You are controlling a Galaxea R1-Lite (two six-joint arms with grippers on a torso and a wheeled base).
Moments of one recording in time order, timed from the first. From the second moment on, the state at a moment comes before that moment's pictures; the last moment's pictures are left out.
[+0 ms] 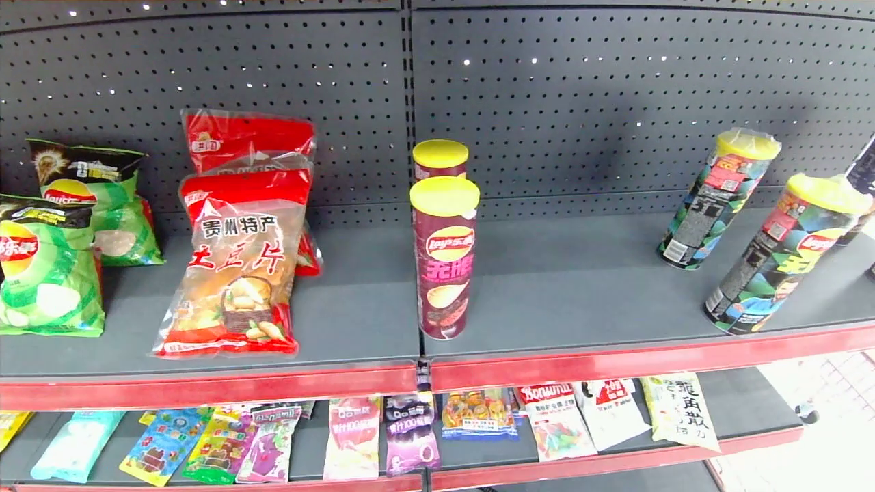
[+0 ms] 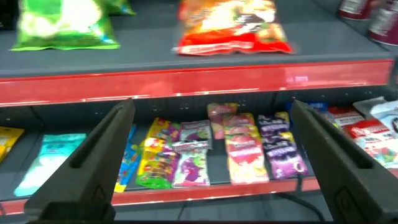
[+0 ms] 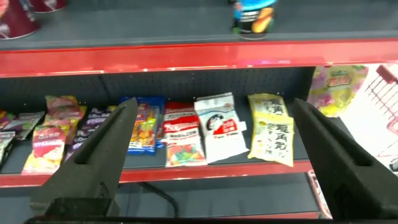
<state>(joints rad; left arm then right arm) 0.00 0.00 0.00 0.00 -0.02 0.01 0.00 0.00 0.00 0.00 0.02 -0.01</state>
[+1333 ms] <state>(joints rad) 0.00 0.00 0.00 0.00 -0.02 0.00 0.00 0.00 0.00 0.00 0.02 -0.01</state>
